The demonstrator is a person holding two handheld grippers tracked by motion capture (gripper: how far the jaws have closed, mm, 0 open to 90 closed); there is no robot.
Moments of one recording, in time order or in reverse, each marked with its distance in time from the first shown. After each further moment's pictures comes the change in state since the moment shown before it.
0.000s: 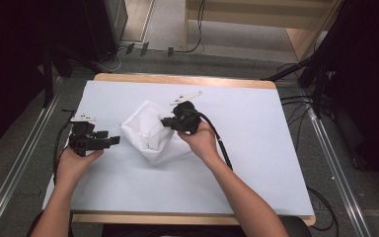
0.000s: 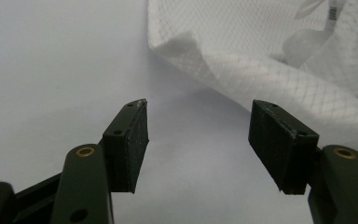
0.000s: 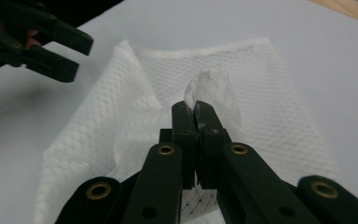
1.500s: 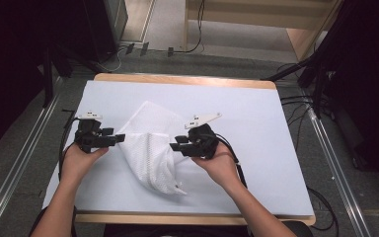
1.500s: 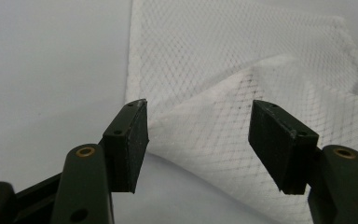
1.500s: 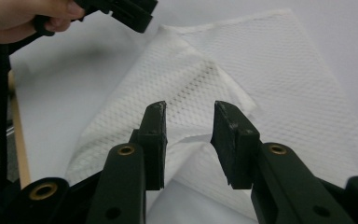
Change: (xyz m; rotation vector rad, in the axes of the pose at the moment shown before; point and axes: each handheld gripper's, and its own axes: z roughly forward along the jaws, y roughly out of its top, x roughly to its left) left arm -0.011 0.011 0.017 0.019 -0.026 0.068; right arm 0.031 -0.049 -0.064 0.011 0.008 -0.030
